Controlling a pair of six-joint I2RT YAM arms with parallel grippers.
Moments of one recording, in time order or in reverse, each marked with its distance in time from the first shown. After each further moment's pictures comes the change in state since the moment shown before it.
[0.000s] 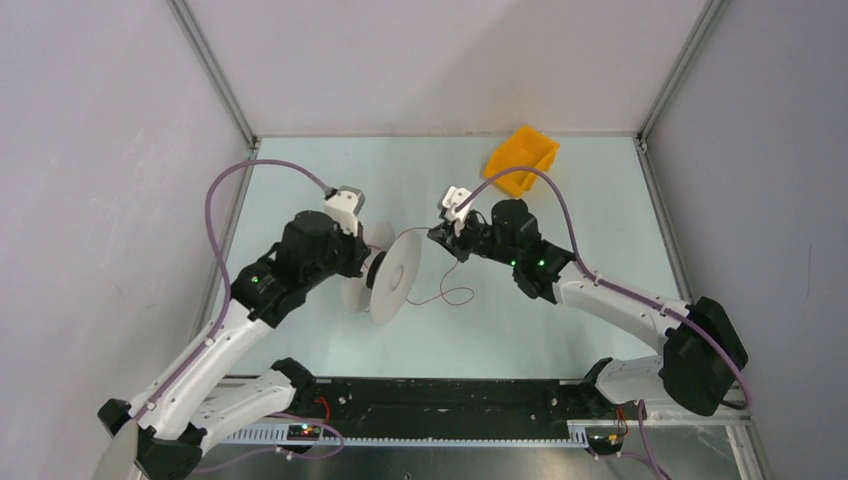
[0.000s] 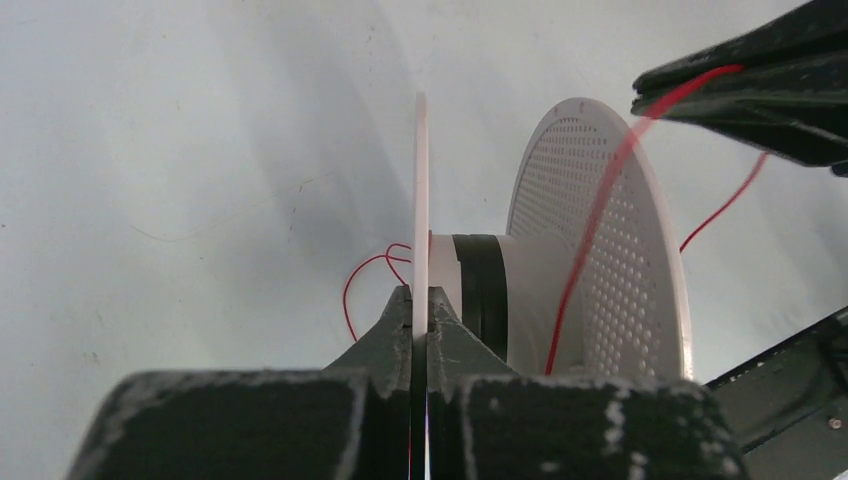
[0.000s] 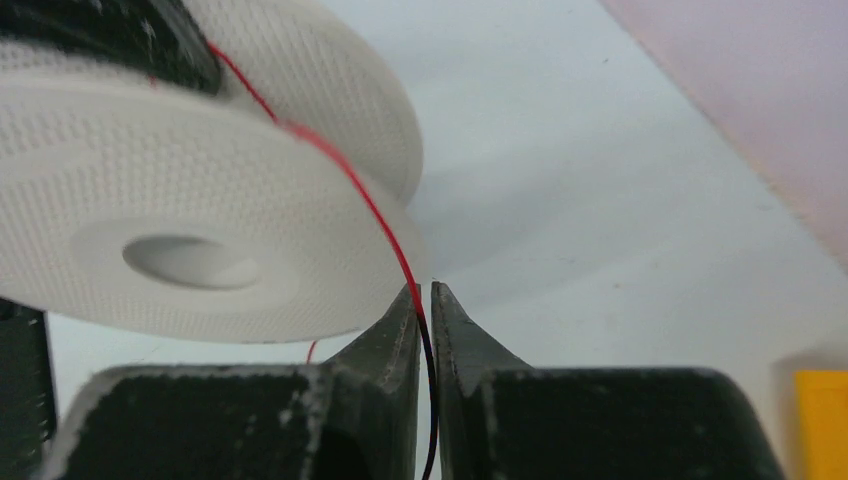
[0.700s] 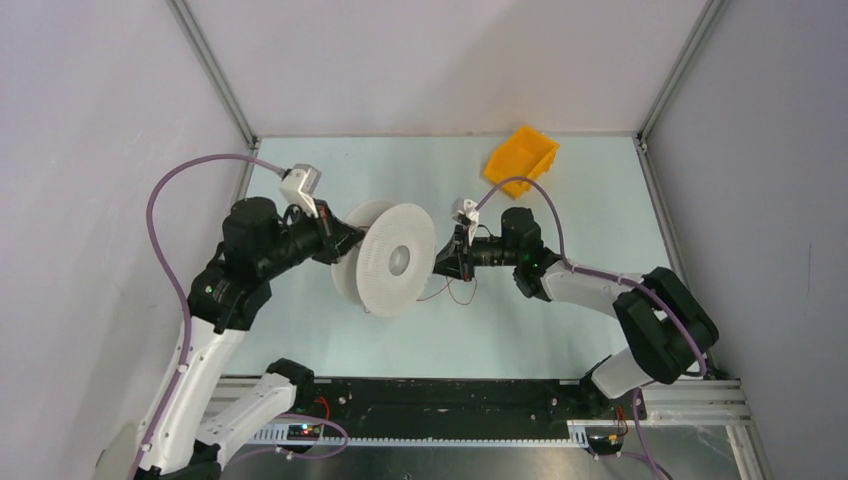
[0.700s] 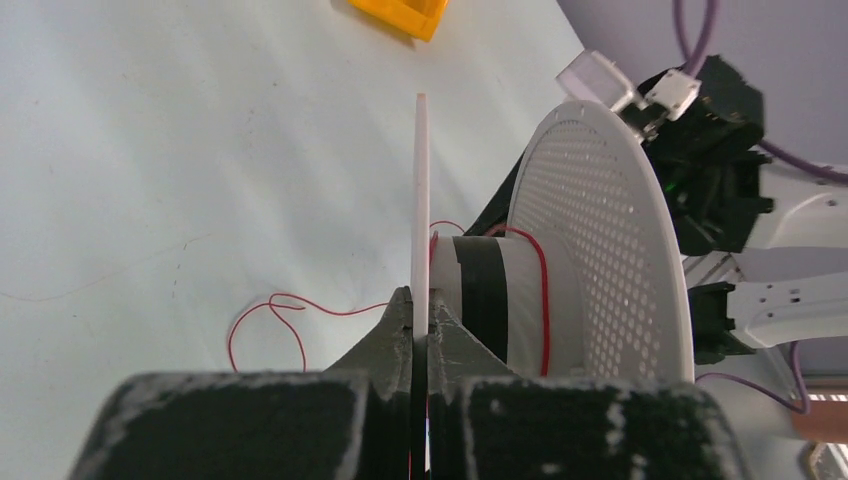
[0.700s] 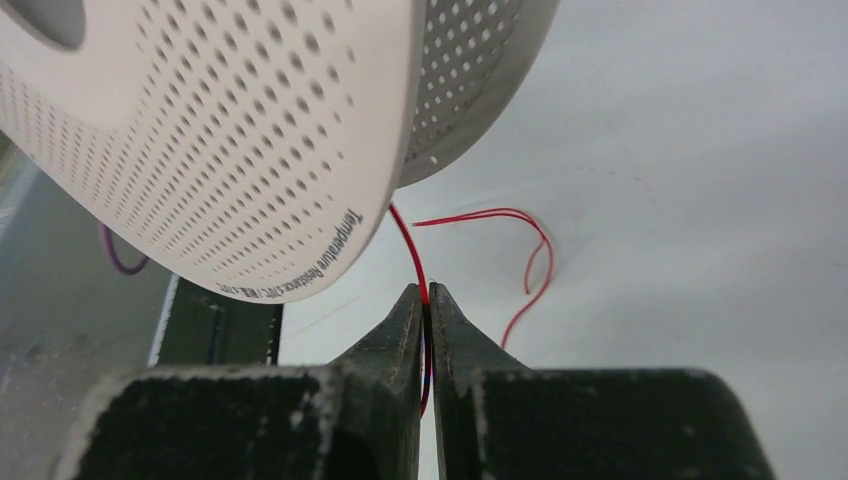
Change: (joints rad) left arm 0.251 -0.078 0.161 -0.040 0.426 -0.145; right arm -0.168 0.174 -0.179 0.380 -0.609 0.386
